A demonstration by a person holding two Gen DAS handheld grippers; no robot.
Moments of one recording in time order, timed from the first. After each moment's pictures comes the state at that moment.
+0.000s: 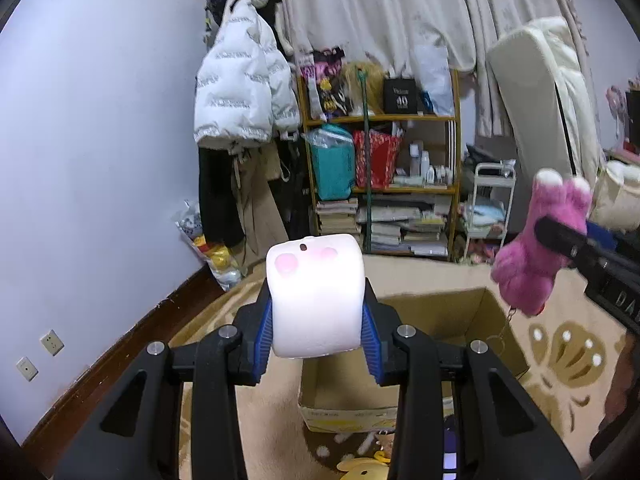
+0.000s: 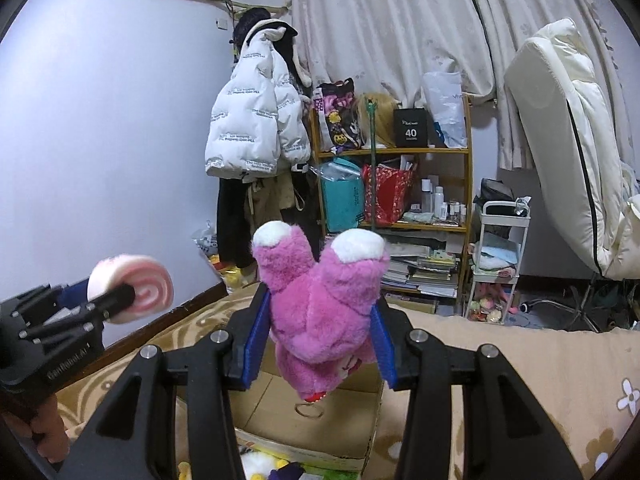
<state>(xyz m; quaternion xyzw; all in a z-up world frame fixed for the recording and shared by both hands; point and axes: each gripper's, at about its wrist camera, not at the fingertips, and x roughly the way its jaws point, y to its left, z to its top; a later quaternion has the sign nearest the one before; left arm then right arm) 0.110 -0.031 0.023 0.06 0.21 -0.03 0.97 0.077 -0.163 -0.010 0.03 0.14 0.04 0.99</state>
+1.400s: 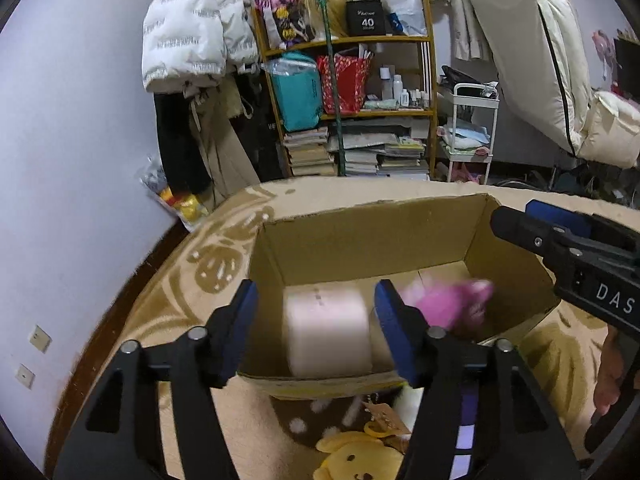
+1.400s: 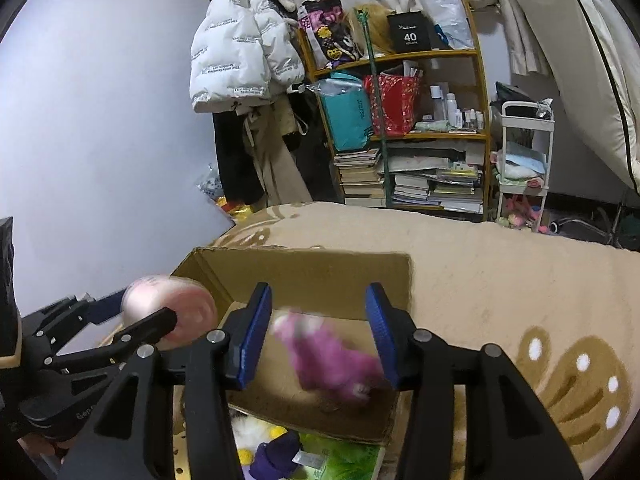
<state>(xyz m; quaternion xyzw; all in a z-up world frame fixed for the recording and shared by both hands) 0.145 -0.061 -0.052 0.11 0.31 -0.07 0.94 0.136 -0.185 -0.100 0.09 0.26 0.08 0.96</state>
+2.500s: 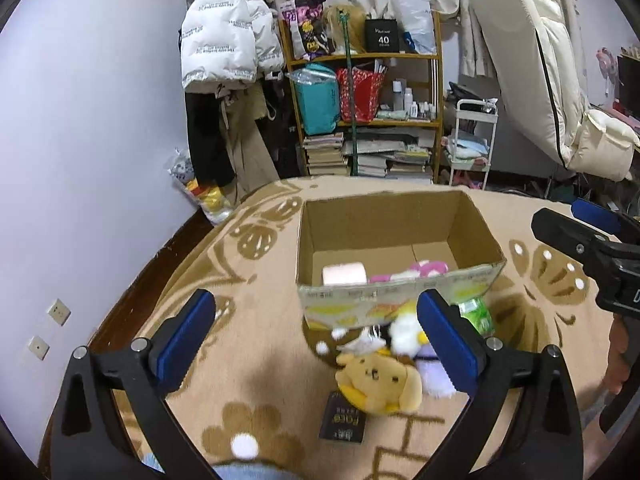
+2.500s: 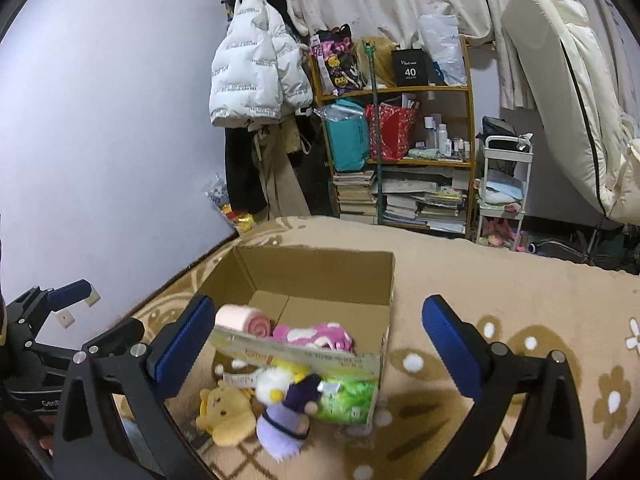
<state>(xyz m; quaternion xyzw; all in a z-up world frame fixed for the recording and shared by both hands) 0.038 -0.018 0.000 0.09 0.32 -0.05 0.94 0.030 -0.172 -0.049 0.06 0.24 0.06 0.97</state>
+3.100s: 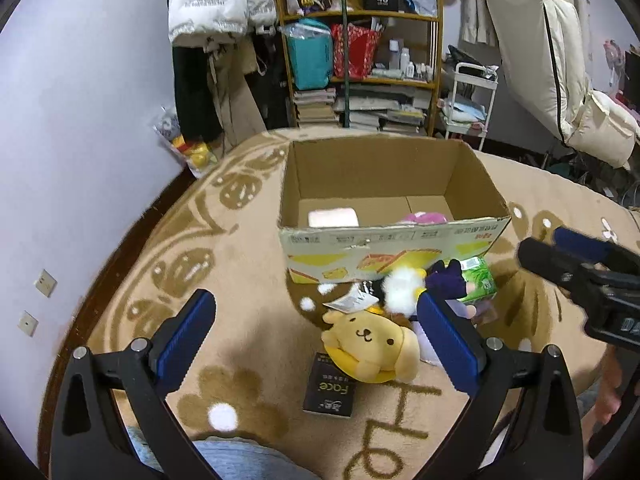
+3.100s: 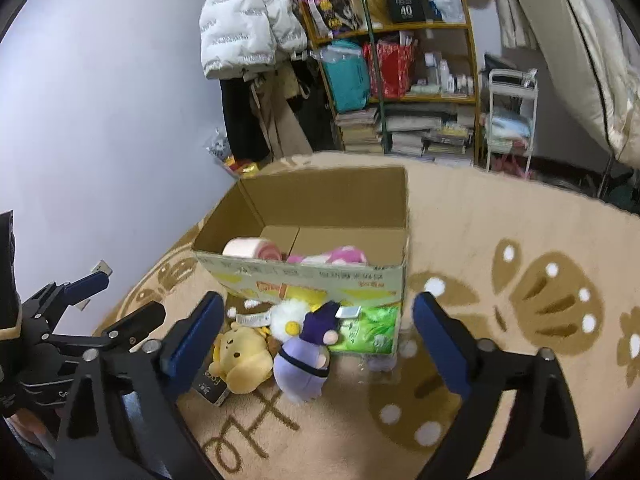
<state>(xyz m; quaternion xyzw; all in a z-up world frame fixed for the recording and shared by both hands) 0.053 -0.017 -0.040 0.07 0.40 -0.06 0.91 0.030 -0.166 -0.094 0.10 0.34 0.08 0.93</state>
